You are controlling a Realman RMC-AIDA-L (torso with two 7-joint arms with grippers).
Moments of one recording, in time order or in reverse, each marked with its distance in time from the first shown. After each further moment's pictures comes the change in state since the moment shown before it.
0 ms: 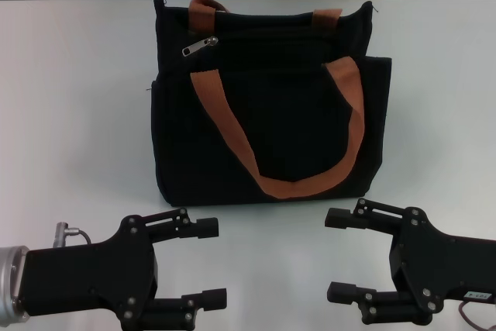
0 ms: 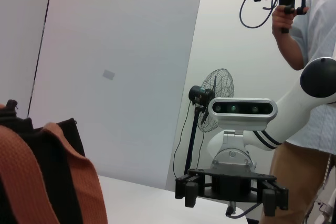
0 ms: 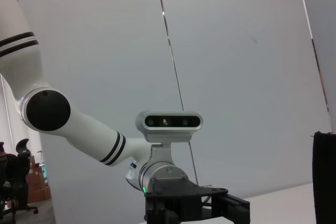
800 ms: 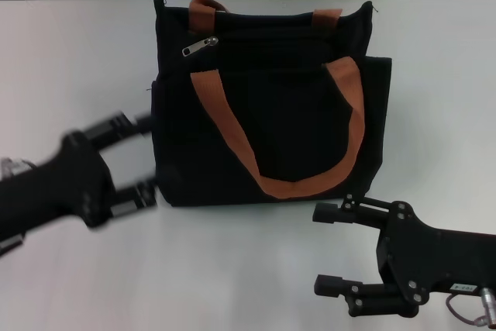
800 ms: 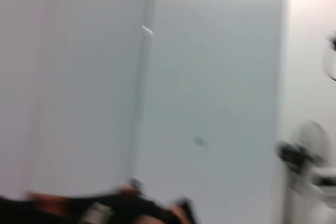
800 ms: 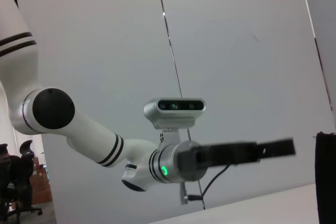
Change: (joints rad) left arm -0.022 -0.012 -0.303 -0.007 -0.066 -0.018 -0.065; right arm 0.036 0.002 -0.001 0.039 0.001 0.030 0.002
